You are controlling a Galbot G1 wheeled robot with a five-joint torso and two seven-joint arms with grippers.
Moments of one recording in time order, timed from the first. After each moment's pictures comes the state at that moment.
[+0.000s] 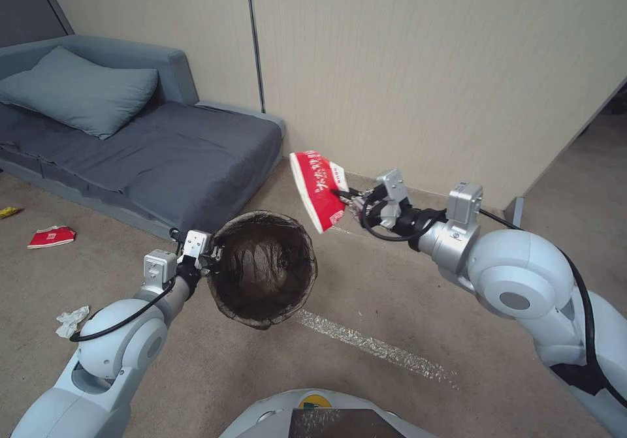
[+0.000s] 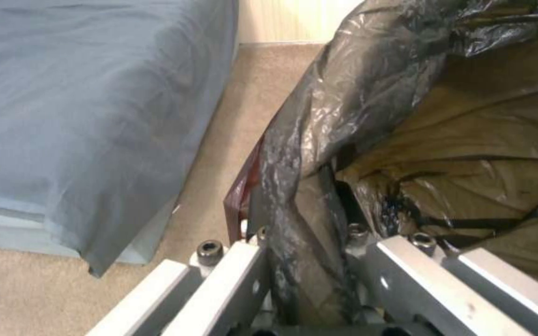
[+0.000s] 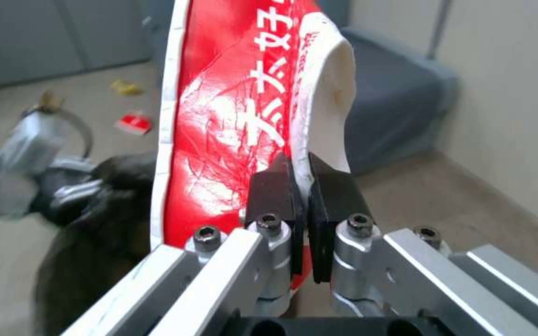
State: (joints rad) left arm 1.47 -1.06 -0.62 -2.35 -0.47 0.74 -0.05; right arm -0.82 0.67 0.20 2.42 1.16 -0.68 0.17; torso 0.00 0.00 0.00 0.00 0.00
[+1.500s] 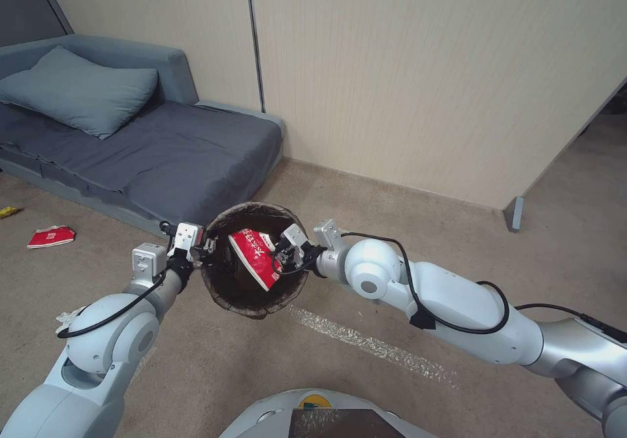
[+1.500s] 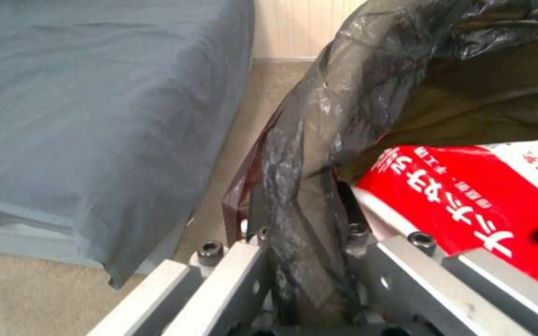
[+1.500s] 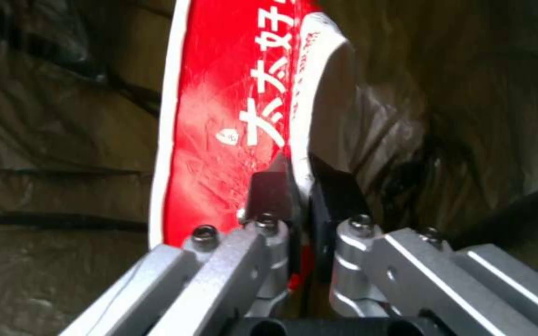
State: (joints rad) left arm 1.46 -1.06 -0.67 -2.36 -0.50 0.74 -0.06; right arm -0.43 0.92 -0.56 2.01 1.15 -0.67 0.32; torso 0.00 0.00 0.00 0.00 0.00
